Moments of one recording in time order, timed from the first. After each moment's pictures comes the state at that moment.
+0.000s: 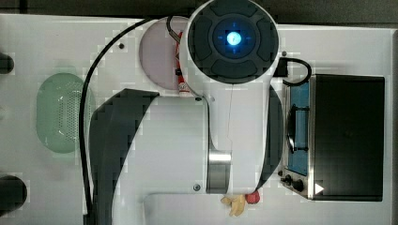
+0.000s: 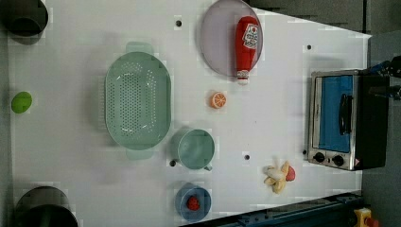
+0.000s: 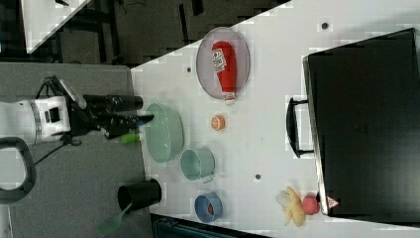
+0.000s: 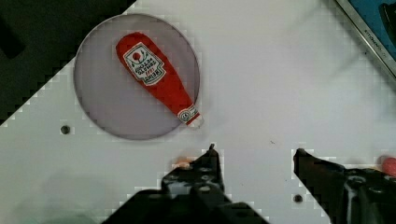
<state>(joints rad) -0.02 -0.01 0.02 -1.74 0.01 0.19 -0.06</state>
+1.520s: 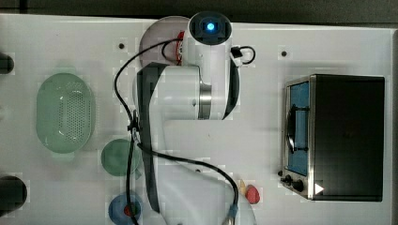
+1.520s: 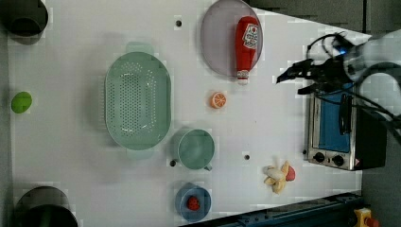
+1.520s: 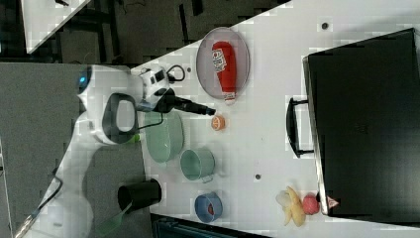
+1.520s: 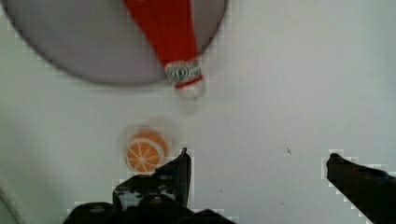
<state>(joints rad) -0.09 0.37 0.12 -1.82 0.02 0.42 -0.43</state>
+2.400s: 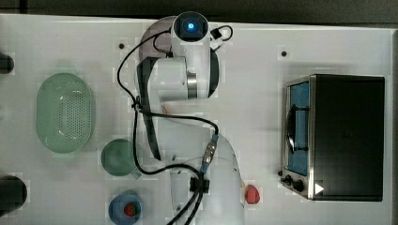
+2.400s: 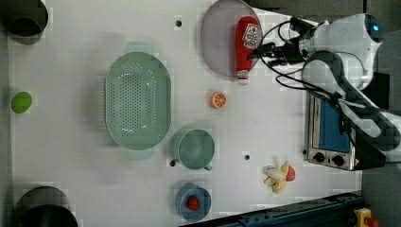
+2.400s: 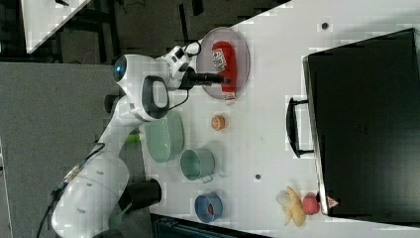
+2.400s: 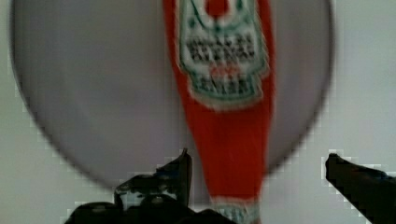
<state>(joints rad) -0.05 0.70 0.12 -1.63 -0.07 0.72 -0.55</state>
